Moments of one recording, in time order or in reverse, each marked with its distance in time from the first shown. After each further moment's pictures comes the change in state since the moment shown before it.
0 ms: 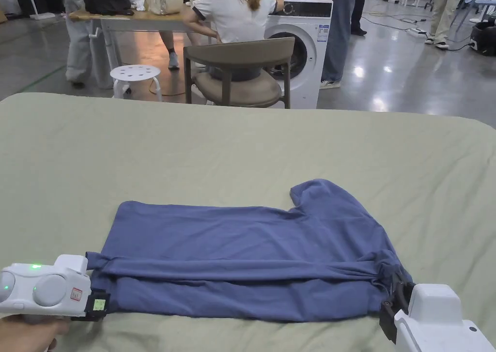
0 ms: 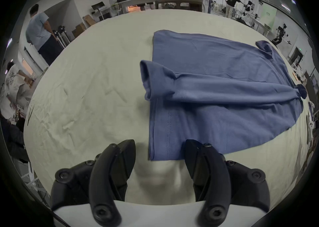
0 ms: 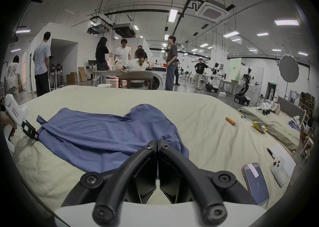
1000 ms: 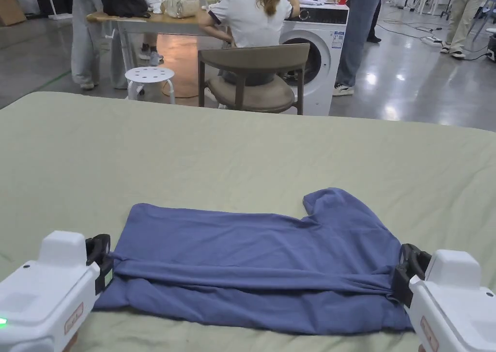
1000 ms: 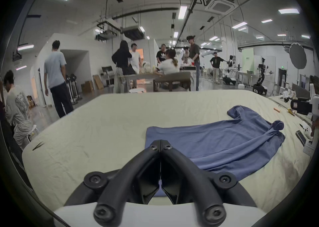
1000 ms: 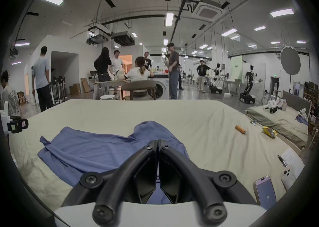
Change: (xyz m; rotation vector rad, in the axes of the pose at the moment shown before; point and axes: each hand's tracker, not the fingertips) left arm 0.026 -0.035 0.127 0.750 -0.012 0.003; right arm -0.002 0.040 -0.029 0.078 0.052 -0.065
